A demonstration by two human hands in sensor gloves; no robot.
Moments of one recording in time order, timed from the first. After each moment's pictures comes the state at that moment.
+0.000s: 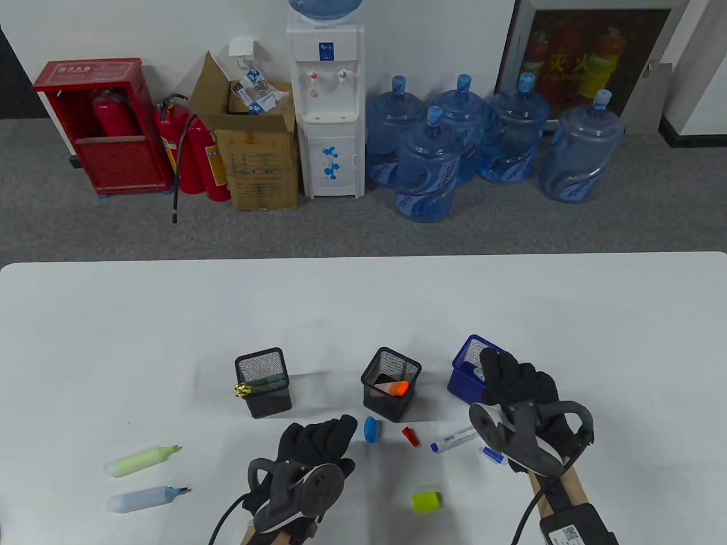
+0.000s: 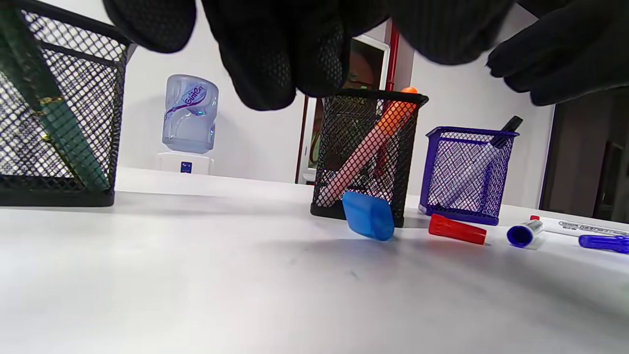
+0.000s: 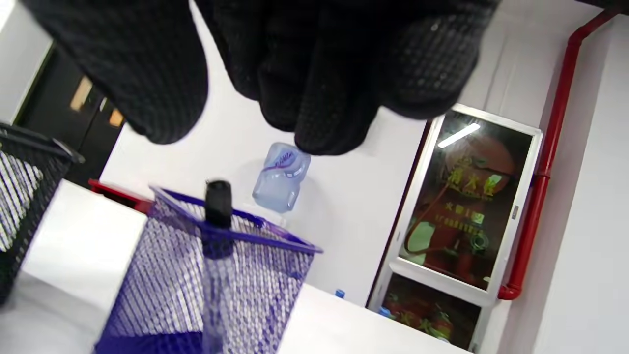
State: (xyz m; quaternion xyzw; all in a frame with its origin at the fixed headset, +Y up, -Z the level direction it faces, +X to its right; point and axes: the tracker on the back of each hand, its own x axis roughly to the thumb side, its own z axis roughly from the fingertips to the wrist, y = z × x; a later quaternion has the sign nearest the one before) left_hand -0.119 -0.735 -0.248 0.09 -0.19 0.08 0.97; right_hand 0.184 -0.669 -0.296 -0.07 0.23 -0.96 0.14
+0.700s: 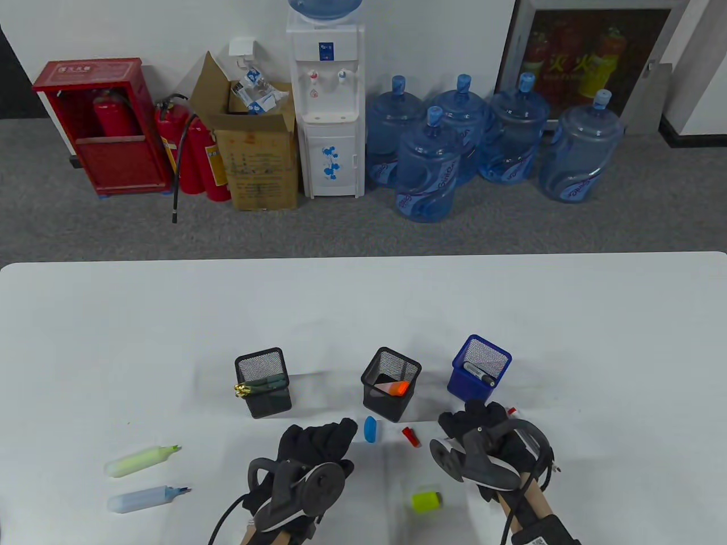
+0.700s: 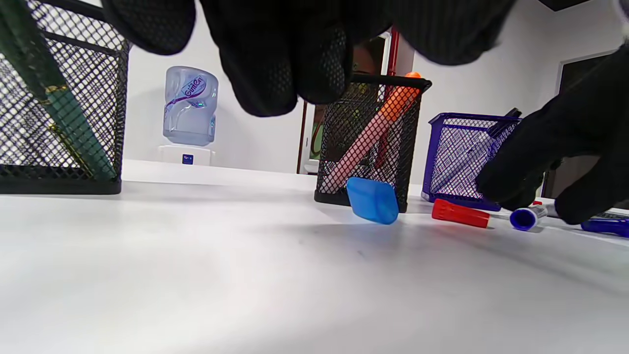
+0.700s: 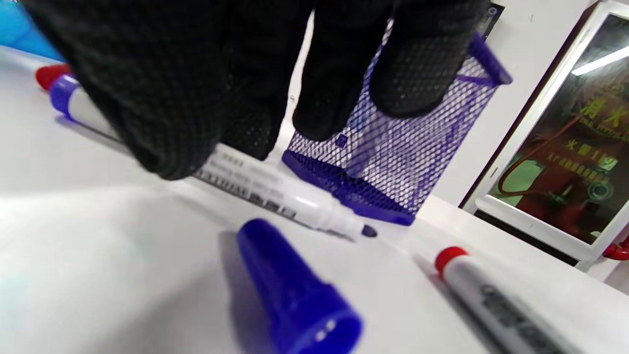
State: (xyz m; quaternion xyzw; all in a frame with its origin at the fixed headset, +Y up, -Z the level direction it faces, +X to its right) left_hand -0.119 -0.735 -0.249 0.08 -0.19 0.07 0.98; right_hand 0.141 -0.757 -0.299 -0.18 0.08 -0.96 0.20
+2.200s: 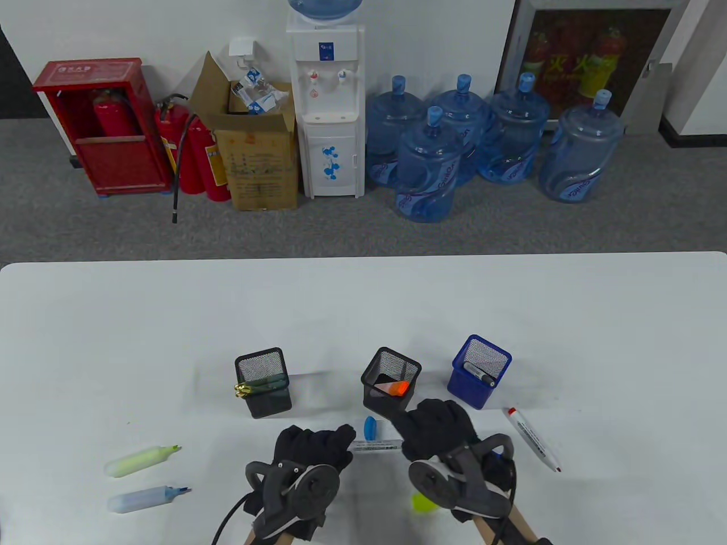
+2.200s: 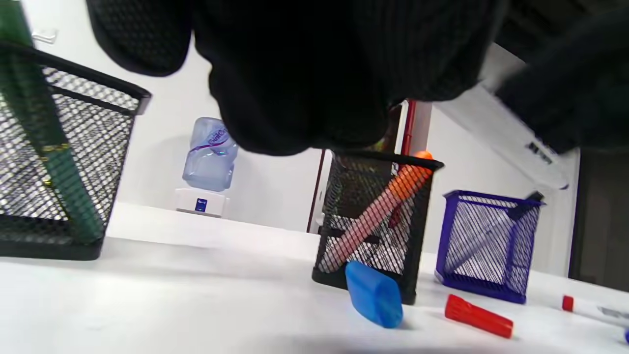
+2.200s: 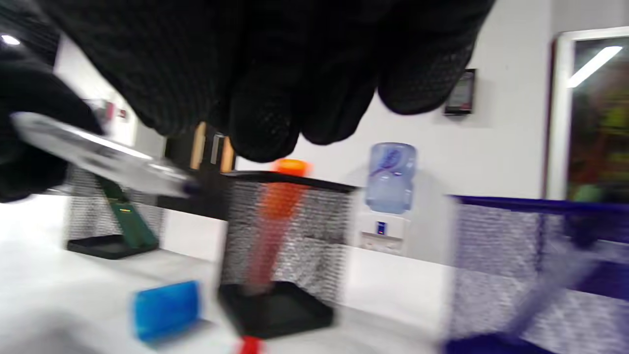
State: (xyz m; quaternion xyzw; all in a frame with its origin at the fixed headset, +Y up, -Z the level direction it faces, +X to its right) left_hand -0.129 -0.723 -0.246 0.16 -0.14 0.13 0.97; right_hand 0.115 -0.689 -0.260 -0.20 0.19 -0.96 0.01
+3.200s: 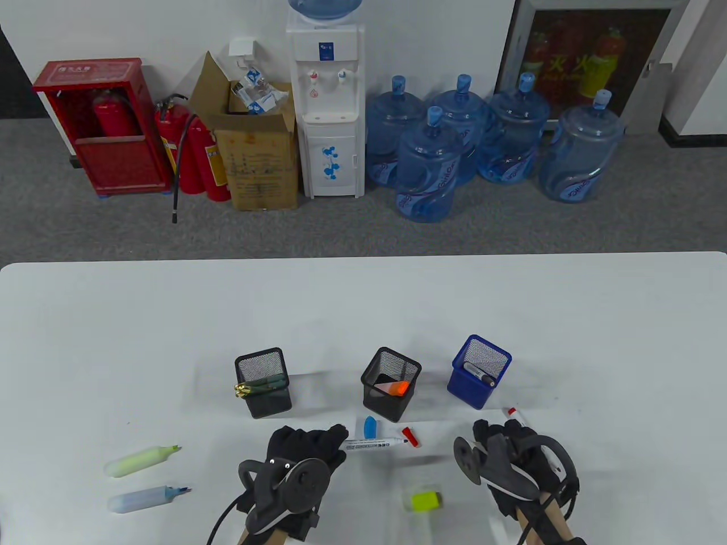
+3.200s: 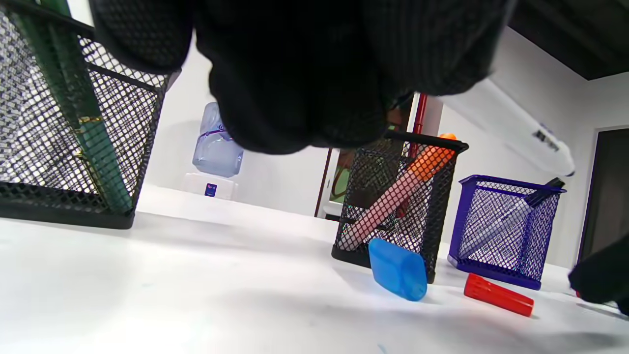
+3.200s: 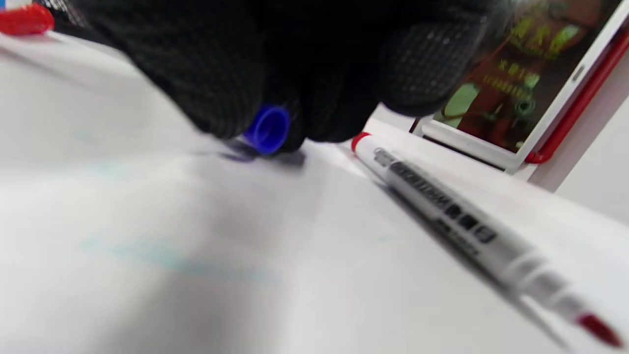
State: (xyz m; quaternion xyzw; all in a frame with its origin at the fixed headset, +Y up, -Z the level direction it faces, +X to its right) left_hand -0.134 -0.731 -0.251 0.14 -0.14 0.13 0.97; right_hand 0.175 -0.757 -0.283 -0.07 -0.01 -0.98 0.16
